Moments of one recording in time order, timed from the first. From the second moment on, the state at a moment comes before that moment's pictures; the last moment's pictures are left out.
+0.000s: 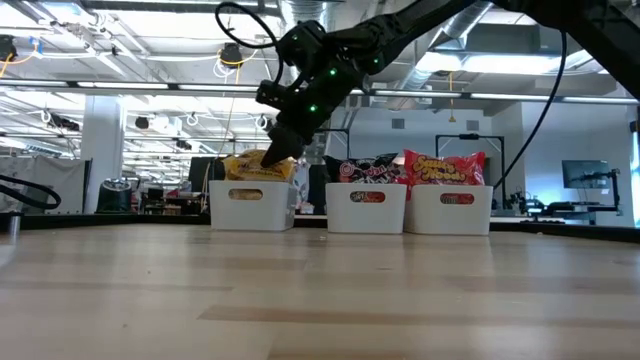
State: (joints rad) left arm -0.56 1.09 1.44 -0.93 -0.46 -0.27; right arm -0.25 2.17 1.71 -0.20 0.20 -0.49
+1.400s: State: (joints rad) left arm -0.56 1.09 1.44 -0.93 -0.46 -0.25; right arm -0.28 2.25 1.72 -0.18 0.09 -0.11
